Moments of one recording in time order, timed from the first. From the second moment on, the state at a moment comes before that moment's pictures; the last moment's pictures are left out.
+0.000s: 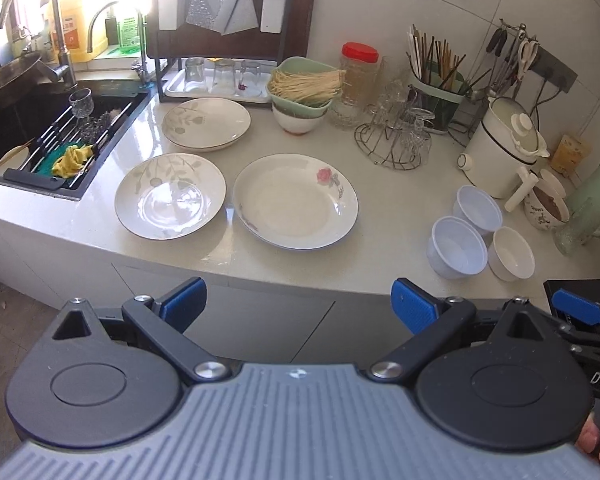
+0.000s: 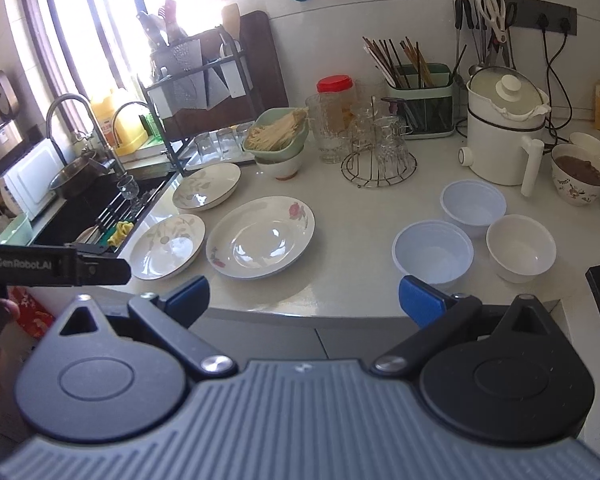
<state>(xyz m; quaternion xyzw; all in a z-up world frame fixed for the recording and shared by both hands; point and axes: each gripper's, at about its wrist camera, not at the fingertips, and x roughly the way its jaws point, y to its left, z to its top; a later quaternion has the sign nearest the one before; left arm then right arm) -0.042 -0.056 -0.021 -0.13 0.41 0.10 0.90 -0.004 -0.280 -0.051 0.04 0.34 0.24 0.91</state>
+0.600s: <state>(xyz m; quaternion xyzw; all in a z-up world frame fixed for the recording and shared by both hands) -0.037 -0.014 -0.022 -0.12 0.41 0.15 0.89 -0.008 -0.247 -0.066 0.05 0.33 0.29 0.90</state>
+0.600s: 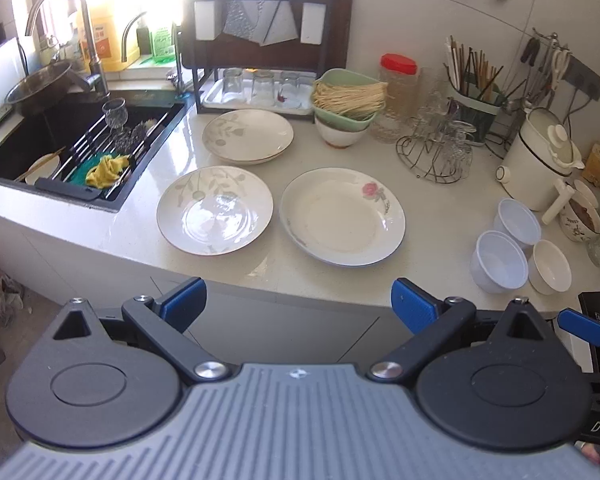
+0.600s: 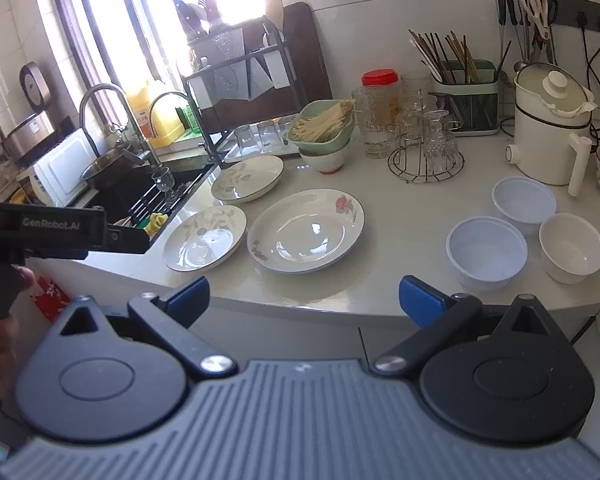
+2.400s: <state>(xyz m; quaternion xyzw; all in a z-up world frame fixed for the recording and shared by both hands) 0.103 0.282 -0.124 -0.12 0.43 0.01 0.90 0.085 0.012 -0.121 0.09 0.38 0.22 0.90</state>
